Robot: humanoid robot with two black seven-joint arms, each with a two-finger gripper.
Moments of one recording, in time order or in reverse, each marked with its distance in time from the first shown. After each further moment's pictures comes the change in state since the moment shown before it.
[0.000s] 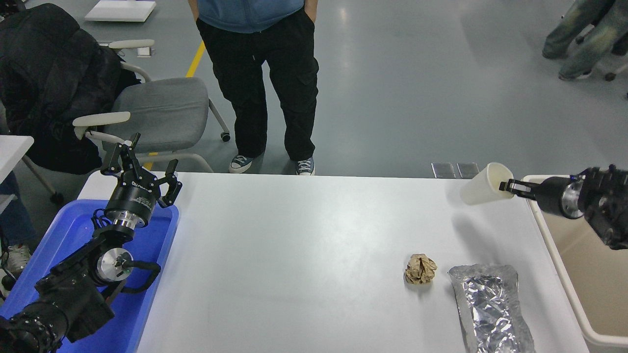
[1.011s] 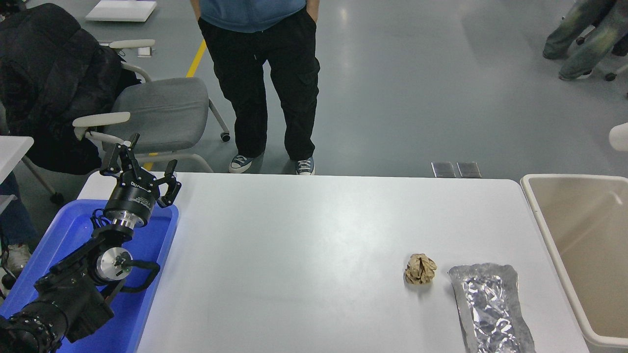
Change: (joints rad) left arm 0.000 0.001 0.000 0.000 0.000 0.000 0.000; right arm -0.133 -0.287 0.111 -0.148 0.579 0.117 -0.237
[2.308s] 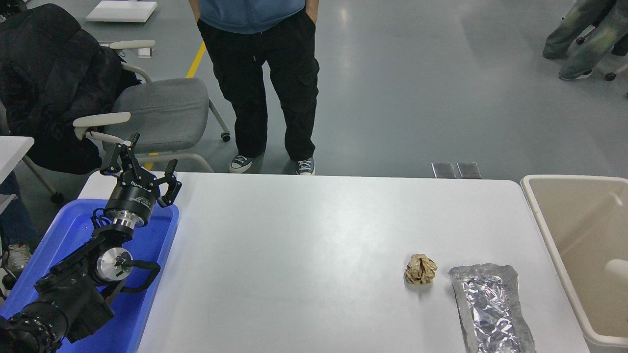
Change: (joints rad) left arm 0.000 0.000 0.000 0.000 0.000 0.000 0.000; right arm -0.353 0.319 0.897 -0.036 0.327 -0.495 -0.594
